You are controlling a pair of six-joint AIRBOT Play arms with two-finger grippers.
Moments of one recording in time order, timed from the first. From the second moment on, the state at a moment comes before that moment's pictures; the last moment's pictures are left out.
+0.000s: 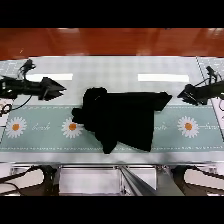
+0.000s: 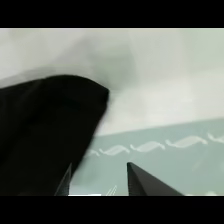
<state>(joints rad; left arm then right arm) 0.32 -1.36 1.01 0.58 -1.34 -1.14 -0.40 -1.40 1.08 -1.09 1.15 1.40</state>
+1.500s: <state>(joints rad) -0.31 -1.38 0.56 0.13 -0.99 -0.99 -0.52 -1.21 0.80 -0.85 1.11 1.21</state>
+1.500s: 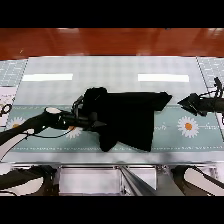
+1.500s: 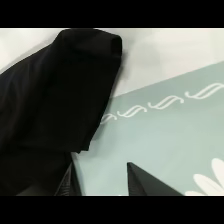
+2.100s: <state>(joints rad) -0.26 -1.39 0.72 0.13 -1.07 -0.97 -0.52 -1.39 0.88 -0.86 1.03 1.18</state>
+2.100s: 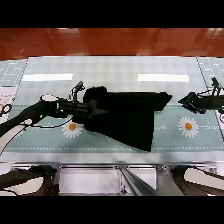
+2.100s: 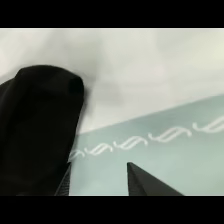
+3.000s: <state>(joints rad) -0.21 -1.38 0.73 0.13 -1.09 -0.97 -0.28 -1.74 1.27 -0.78 1.17 1.19</state>
